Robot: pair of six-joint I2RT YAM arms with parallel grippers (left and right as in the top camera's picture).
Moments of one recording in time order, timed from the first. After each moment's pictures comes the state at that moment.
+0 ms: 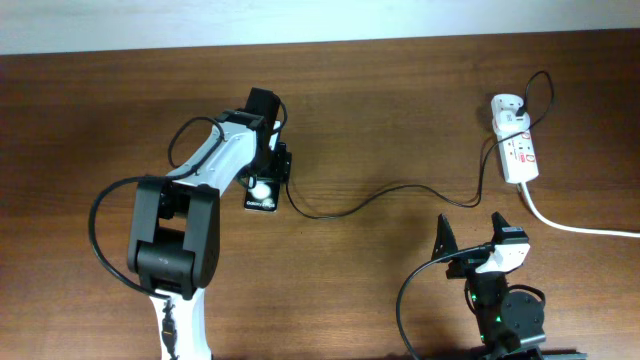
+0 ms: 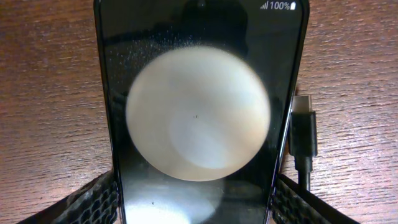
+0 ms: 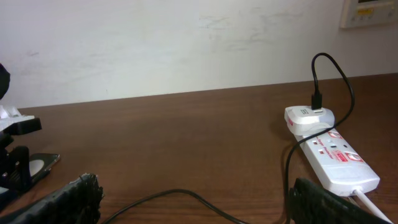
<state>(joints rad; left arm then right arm) -0.29 2.17 1.55 -0.82 -0.03 -0.14 0.16 0.01 0.01 -0.06 0.11 0.15</state>
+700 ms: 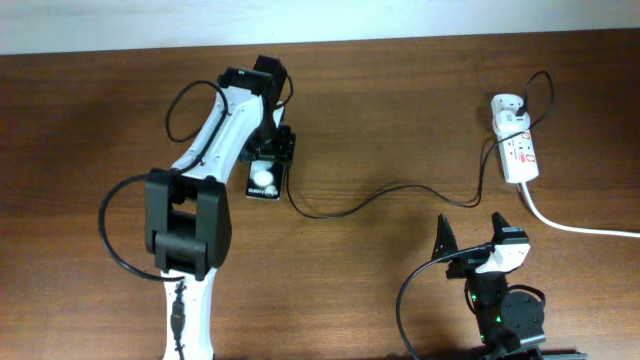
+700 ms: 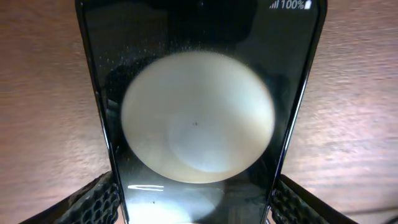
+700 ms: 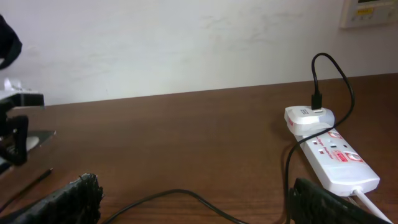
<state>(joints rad) -0.30 2.30 2.02 -1.28 -0.01 -0.15 0.16 0.01 0.01 -0.06 0.11 0.15</state>
